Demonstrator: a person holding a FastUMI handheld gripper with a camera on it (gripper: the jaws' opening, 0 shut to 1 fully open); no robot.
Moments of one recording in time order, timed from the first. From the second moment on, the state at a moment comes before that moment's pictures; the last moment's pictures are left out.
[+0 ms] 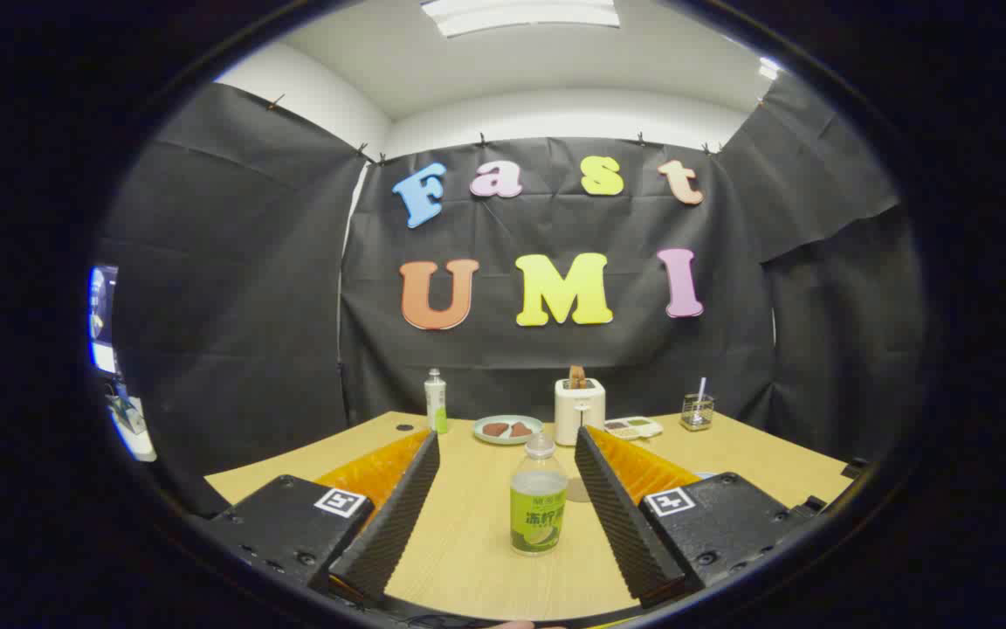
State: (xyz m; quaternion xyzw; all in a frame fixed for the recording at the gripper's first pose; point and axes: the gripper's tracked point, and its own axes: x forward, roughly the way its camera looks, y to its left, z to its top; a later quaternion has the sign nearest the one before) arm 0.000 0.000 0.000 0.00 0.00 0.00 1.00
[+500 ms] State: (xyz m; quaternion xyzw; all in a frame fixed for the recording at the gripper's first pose) arm 0.005 0.004 -0.005 0.00 0.00 0.01 1.00
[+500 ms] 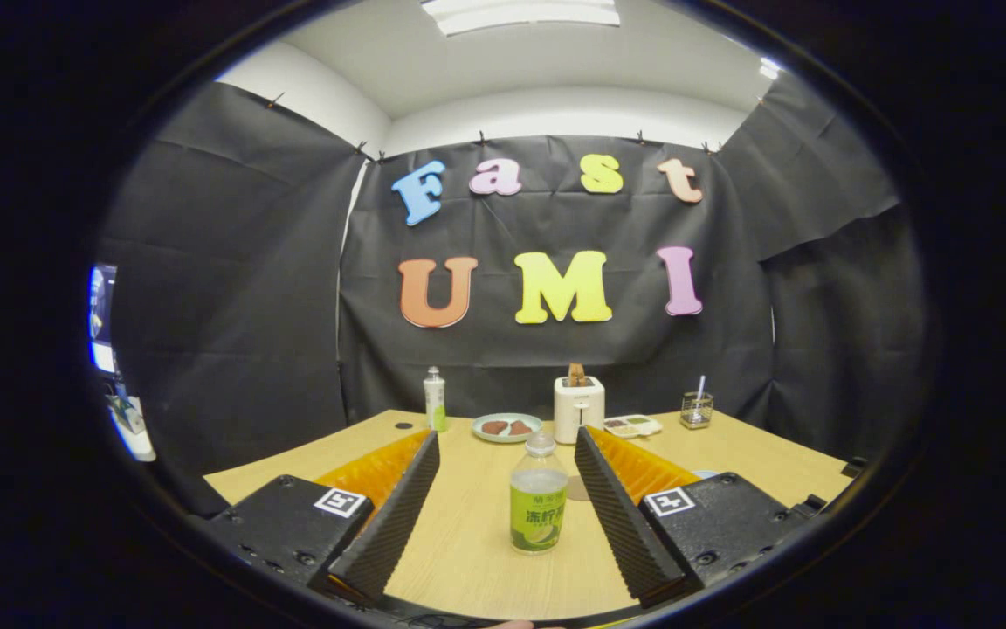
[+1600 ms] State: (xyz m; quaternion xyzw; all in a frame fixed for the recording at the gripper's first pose) arm 0.011 -0.017 -0.063 0.03 0.06 -0.05 1.00
